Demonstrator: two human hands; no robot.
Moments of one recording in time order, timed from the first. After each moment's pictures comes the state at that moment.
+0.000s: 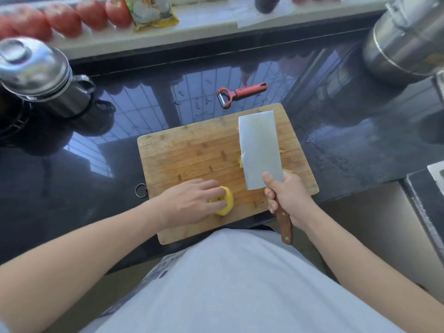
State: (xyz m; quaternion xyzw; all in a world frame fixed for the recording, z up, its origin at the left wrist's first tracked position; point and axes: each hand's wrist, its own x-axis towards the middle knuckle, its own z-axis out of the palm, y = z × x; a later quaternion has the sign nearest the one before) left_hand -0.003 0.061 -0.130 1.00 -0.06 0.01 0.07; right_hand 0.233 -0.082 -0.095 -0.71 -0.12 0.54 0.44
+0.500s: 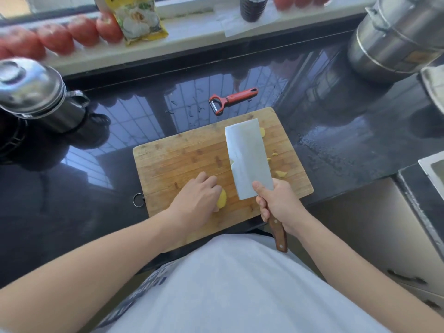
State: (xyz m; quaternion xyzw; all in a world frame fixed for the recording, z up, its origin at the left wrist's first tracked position) left_hand 0.031 0.043 -0.117 0.97 0.19 -0.09 0.11; right_hand 0.219 -0.087 -0.088 -0.71 -0.13 0.54 0.43
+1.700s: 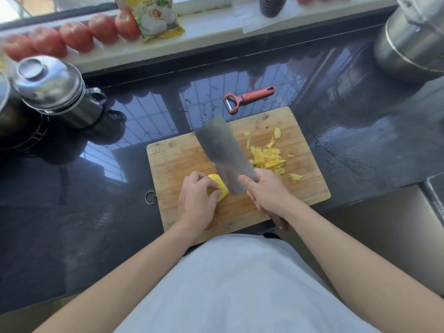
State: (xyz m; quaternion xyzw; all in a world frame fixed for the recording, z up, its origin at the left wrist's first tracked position) left_hand 0.024 0.029 -0.129 0.78 0.52 0.12 0.33; right_hand 0.208 -0.034 -0.098 -0.75 -0.33 0.50 0.29
